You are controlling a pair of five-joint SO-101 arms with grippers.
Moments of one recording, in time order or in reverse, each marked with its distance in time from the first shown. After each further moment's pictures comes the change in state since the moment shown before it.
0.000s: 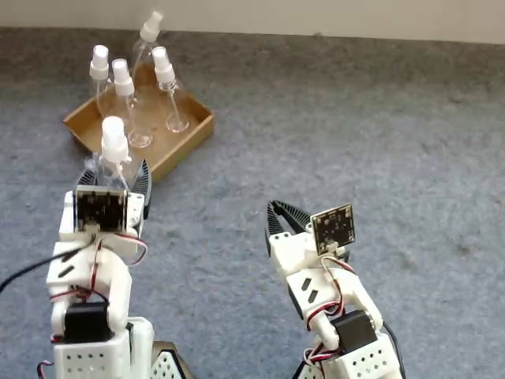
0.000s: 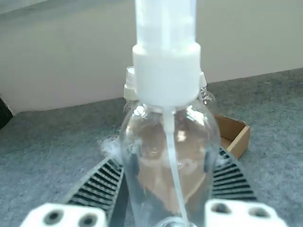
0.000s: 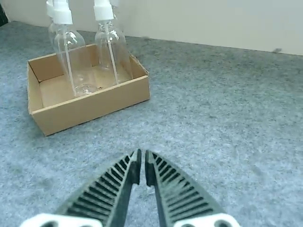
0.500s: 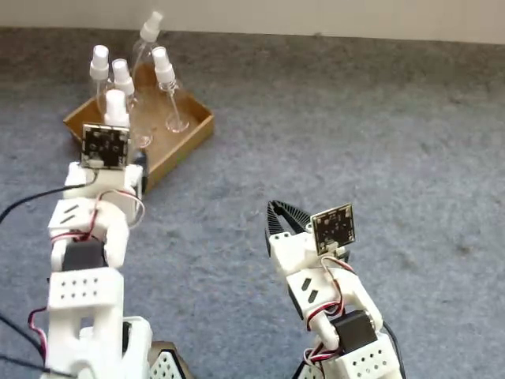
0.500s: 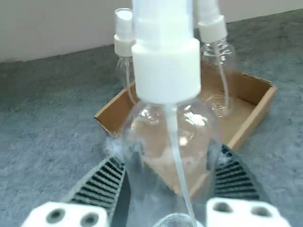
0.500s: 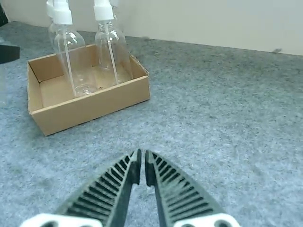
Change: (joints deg) left arm -3.7 36.7 -9.7 -13.5 0.0; right arm 0.0 0.0 0.0 0.0 0.0
